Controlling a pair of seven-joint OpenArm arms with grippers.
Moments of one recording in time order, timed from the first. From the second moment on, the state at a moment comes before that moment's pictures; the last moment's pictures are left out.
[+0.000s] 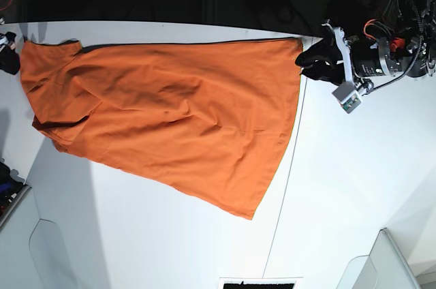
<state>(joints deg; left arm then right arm) 17.4 -35.6 -7.5 105.0 -58.5 -38.0 58.5 -18.6 23.2 49.1 84.2 53.4 33.9 -50.8</state>
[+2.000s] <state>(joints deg) -28.4 -24.5 12.1 42.6 -24.7 -33.1 29.5 18.3 24.6 10.7 68.7 22.0 24.8 -37.6</state>
